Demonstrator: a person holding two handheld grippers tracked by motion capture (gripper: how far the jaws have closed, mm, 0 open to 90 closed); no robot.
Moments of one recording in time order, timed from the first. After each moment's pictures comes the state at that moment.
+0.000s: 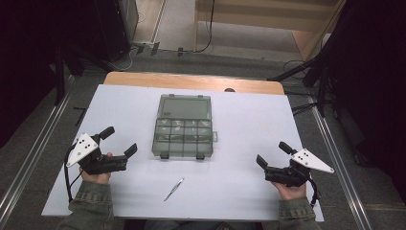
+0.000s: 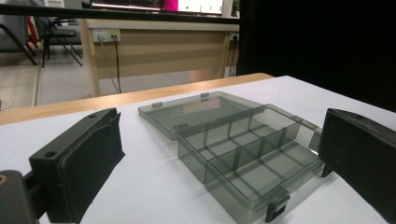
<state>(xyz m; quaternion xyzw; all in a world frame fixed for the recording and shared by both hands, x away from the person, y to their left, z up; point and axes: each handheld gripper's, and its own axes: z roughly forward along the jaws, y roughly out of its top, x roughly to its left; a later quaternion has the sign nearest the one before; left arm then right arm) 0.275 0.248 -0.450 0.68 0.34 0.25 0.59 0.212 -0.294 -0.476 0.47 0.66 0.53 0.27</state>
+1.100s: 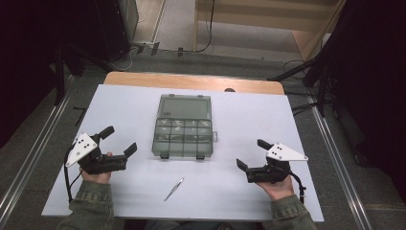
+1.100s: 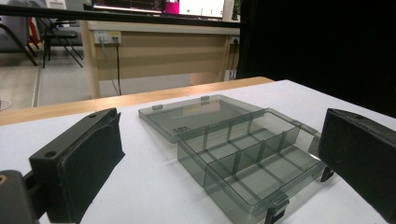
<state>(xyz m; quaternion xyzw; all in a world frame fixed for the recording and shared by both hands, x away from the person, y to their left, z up) 0.275 0.248 -0.449 0.68 0.35 0.25 0.60 0.229 -0.245 -0.463 0.39 0.74 0.49 0.23</state>
